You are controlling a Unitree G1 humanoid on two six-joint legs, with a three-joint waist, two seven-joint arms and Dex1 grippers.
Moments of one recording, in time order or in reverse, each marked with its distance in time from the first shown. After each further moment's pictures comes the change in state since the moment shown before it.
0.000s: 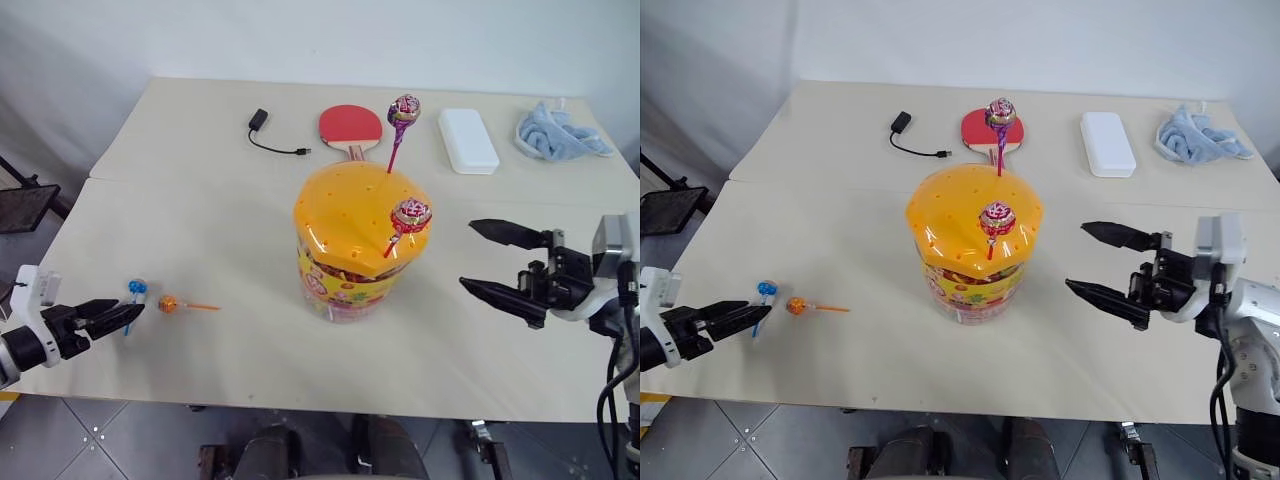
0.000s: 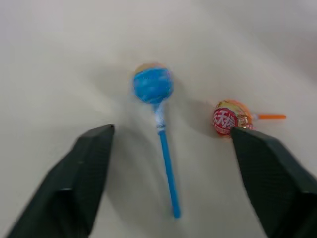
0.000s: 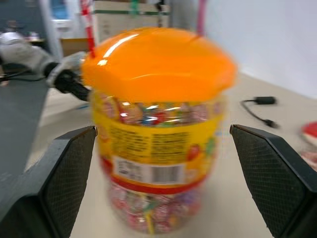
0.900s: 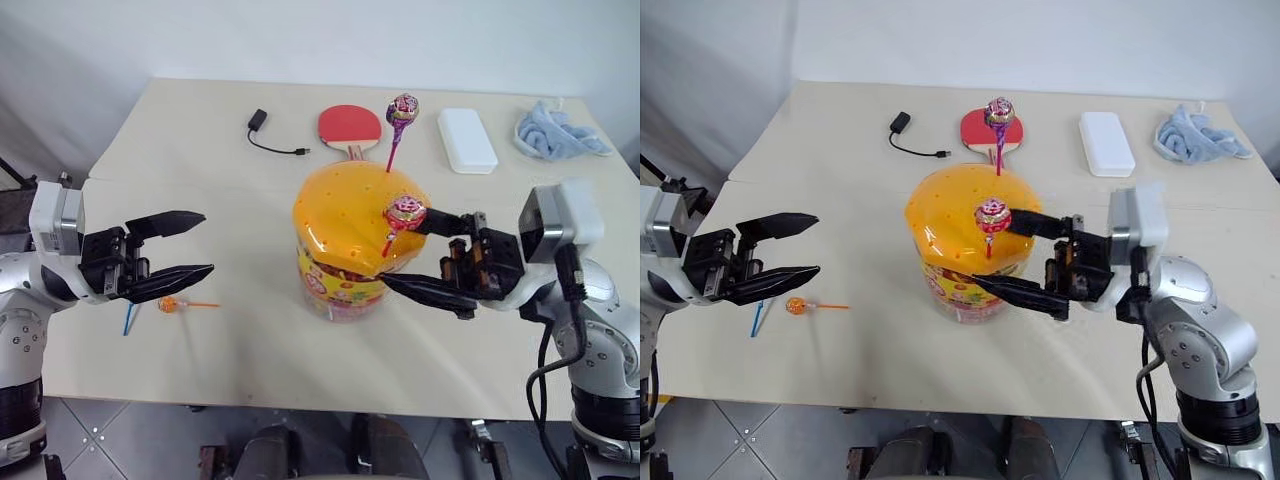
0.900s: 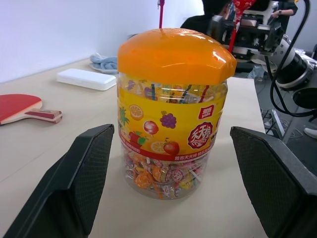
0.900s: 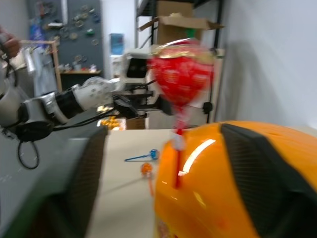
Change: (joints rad) left arm -0.331 -0.092 -0.203 -0.289 -0.179 -0.236 -0.211; right arm -0.248 0.172 0.301 -0.288 0.054 0.108 -0.265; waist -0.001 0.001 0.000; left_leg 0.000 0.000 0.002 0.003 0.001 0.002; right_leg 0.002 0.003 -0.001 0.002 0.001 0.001
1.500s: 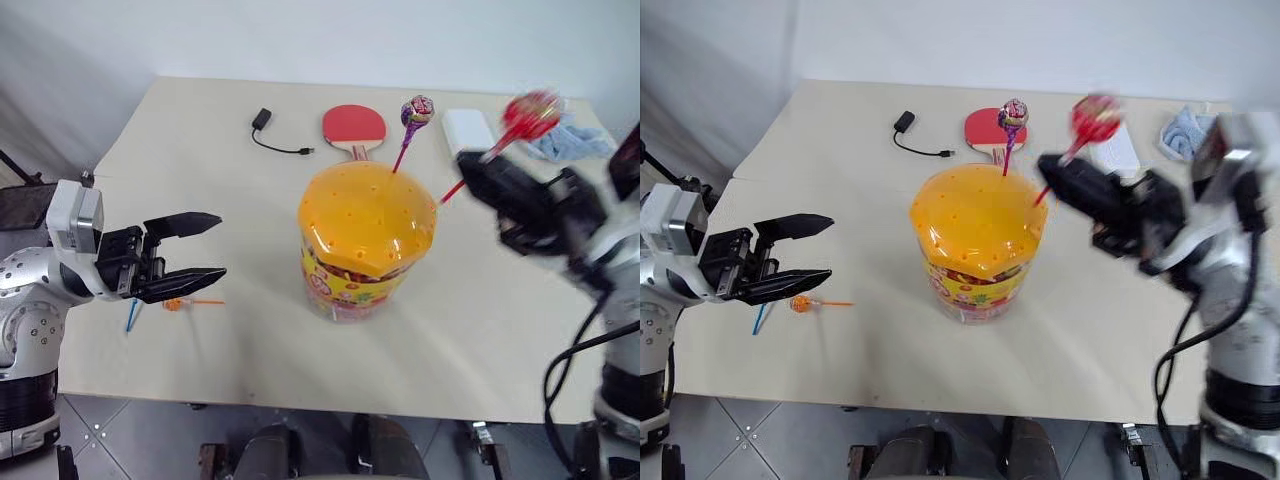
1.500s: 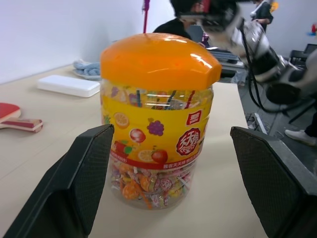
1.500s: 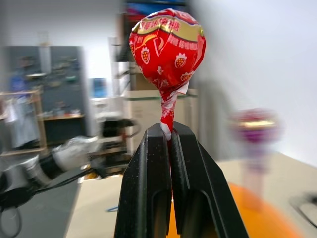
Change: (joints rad) left arm -0.068 -0.027 -0.072 0.013 -0.003 -0.001 -0.044; right arm -0.080 -0.169 -0.324 0.186 0.373 0.170 -0.198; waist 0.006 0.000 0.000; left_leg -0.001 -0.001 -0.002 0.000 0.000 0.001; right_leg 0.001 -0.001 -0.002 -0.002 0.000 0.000
